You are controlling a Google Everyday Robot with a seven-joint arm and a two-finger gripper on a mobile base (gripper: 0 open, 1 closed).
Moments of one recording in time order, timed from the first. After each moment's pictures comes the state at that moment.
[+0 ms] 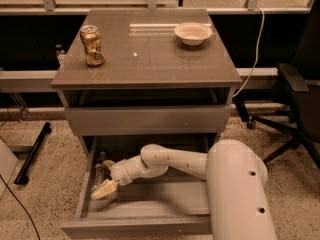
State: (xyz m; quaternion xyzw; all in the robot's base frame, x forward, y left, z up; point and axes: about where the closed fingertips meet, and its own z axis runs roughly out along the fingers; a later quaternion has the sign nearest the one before) arm 0.552 0.241 0.408 -0.56 0.61 0.47 0.30
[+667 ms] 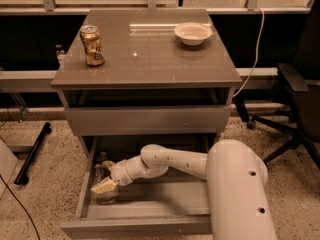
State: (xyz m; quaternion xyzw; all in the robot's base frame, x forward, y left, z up) arm 0.552 0.239 0.408 -0.56 0.61 0.47 0.30
